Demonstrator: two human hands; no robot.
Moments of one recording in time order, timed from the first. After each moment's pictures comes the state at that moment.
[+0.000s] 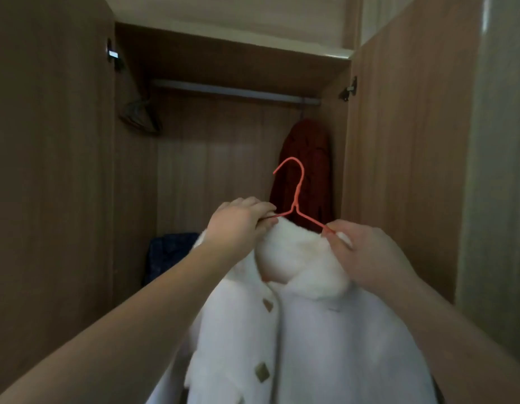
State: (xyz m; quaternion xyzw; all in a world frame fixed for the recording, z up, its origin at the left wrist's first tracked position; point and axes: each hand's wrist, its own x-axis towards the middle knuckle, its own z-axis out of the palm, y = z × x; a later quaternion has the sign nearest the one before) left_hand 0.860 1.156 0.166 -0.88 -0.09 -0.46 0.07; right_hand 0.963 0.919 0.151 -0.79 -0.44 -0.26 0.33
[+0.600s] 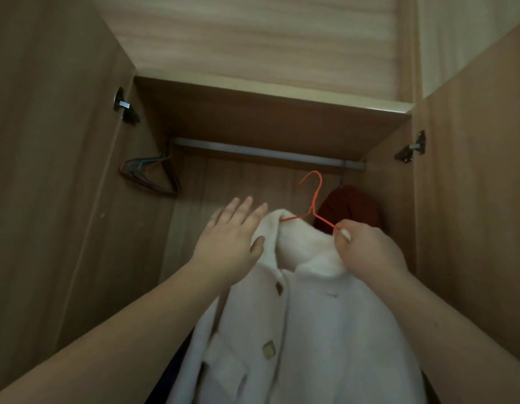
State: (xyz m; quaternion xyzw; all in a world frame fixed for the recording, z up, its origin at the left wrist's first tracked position) left_hand 0.987 1.322 0.278 -0.82 -0.21 -0.50 0.18; right_hand 1.169 1.141 0.305 -0.77 -0.40 -0.37 0.32
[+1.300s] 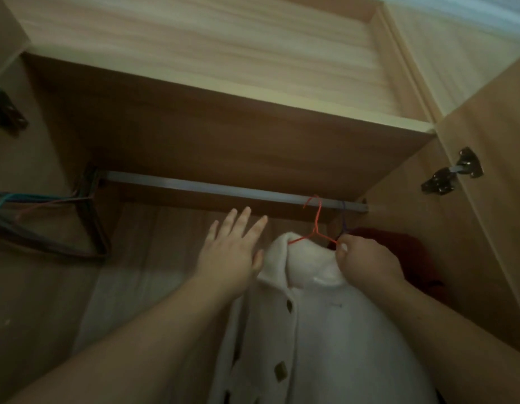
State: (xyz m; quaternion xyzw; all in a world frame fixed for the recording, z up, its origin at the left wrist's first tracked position) left_hand 1.170 1.505 0.409 -0.78 -0.14 -0.56 0.22; right_hand 1.341 1.312 0.420 -0.77 -0.28 -0.48 0.31
